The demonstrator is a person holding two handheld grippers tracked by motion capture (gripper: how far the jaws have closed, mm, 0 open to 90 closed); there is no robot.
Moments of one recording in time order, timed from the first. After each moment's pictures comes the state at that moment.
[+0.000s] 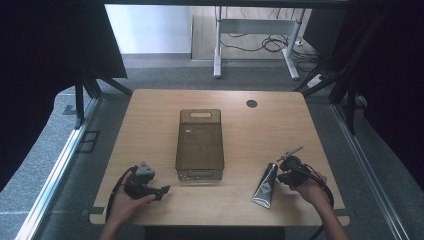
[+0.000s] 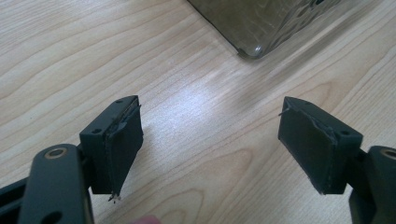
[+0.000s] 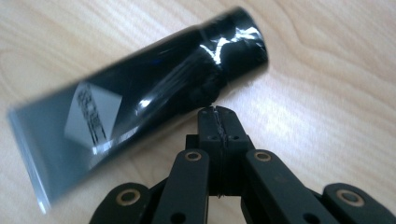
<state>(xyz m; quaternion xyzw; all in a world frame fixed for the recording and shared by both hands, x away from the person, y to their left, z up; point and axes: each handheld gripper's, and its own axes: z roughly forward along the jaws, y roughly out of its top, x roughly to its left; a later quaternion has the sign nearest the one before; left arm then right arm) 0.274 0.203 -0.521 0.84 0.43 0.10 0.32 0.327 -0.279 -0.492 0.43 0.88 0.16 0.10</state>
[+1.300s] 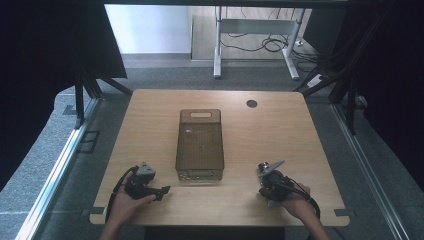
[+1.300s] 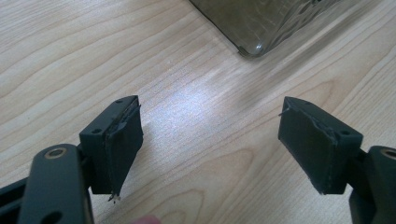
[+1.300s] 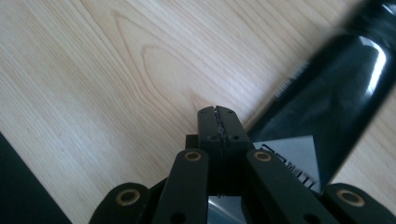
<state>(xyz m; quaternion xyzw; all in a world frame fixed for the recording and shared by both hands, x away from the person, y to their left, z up) 0.274 0.202 -0.523 0.84 0.43 0.10 0.32 0.286 -0.229 -0.498 0.35 0.92 0.19 0.06</state>
